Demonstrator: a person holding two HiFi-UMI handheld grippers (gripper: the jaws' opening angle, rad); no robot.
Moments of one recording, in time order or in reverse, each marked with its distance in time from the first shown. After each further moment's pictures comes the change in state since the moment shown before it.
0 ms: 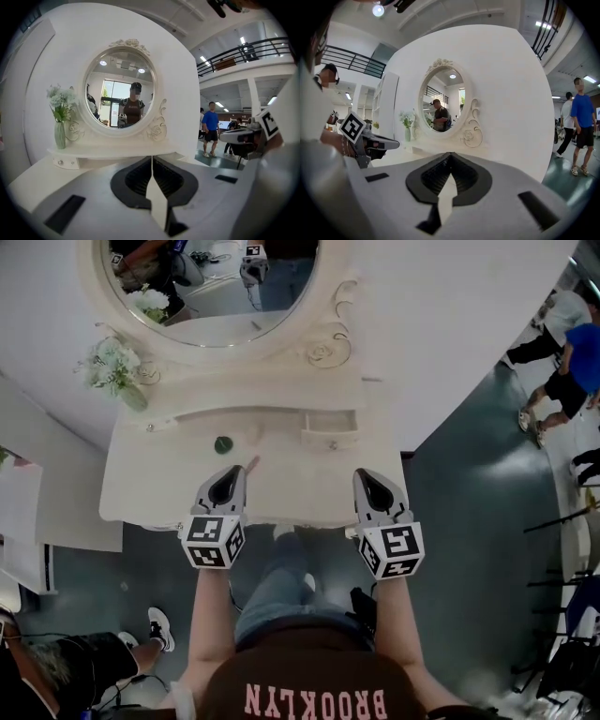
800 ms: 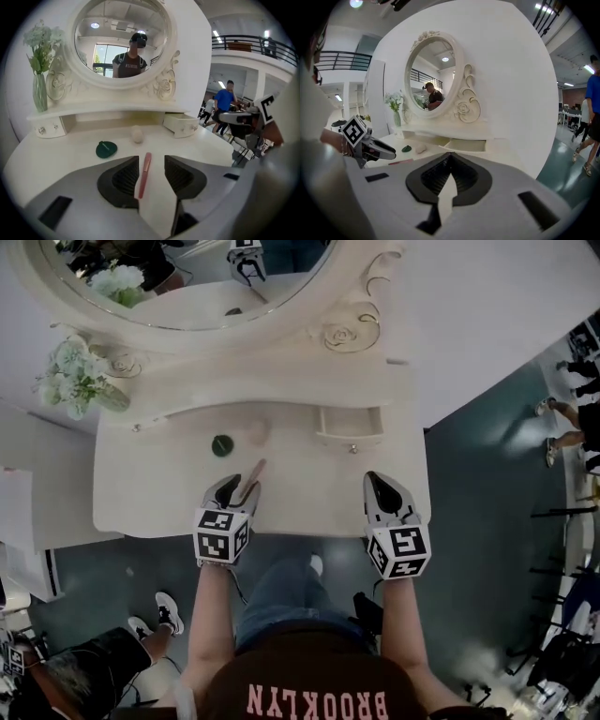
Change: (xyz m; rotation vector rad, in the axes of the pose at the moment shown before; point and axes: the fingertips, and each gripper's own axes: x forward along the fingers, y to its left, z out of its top) left arm 0.073 0.041 -0.126 -0.035 0.445 -0.083; right arm 0.078 -0.024 -0.083 0.094 0.215 -0.026
